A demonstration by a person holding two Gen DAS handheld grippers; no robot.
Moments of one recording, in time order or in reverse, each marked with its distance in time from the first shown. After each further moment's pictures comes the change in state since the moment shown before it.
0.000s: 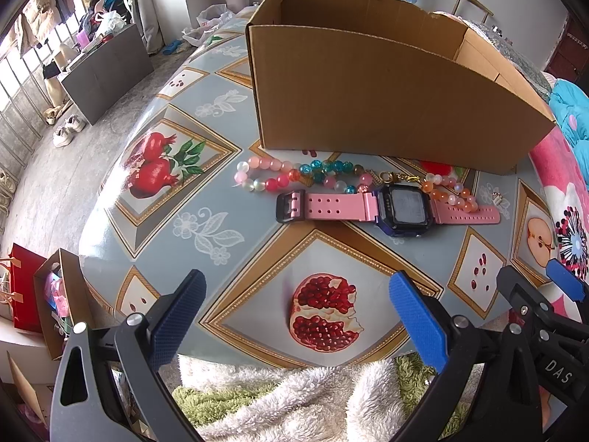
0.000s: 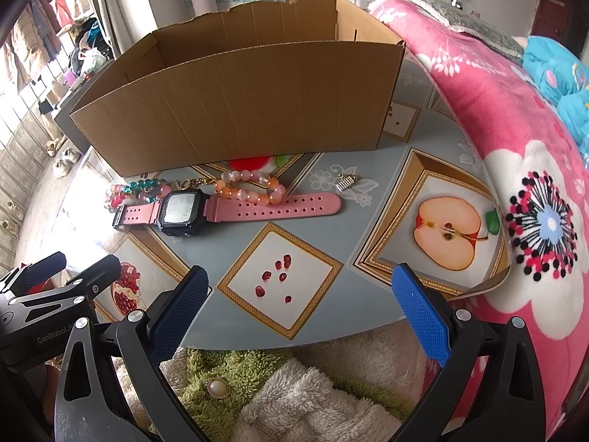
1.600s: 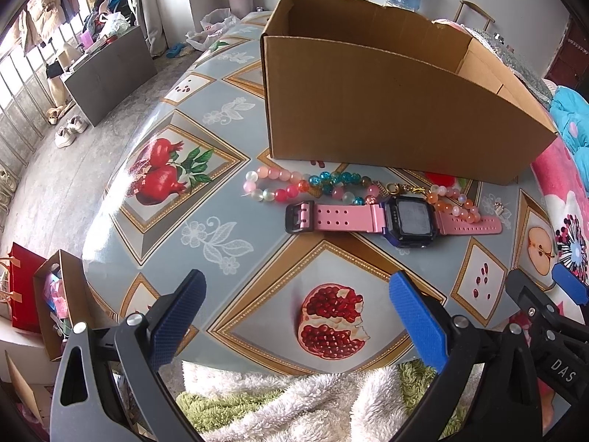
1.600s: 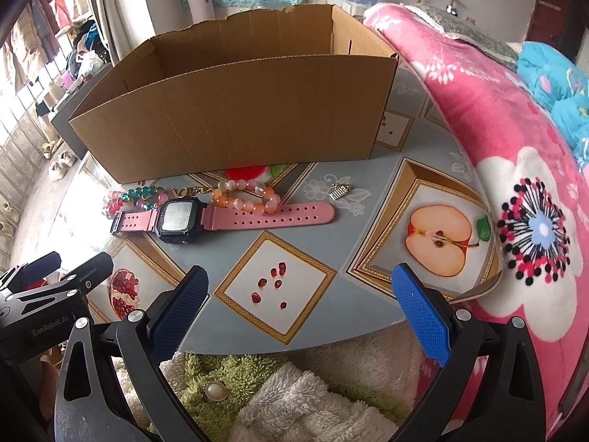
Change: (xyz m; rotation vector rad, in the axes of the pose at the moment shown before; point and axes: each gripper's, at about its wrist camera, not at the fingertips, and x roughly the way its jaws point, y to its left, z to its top) left arm -0.003 0.010 0.006 -0.010 -0.025 -0.003; right arm -0.006 0.003 0.007 -0.001 -0.028 -0.028
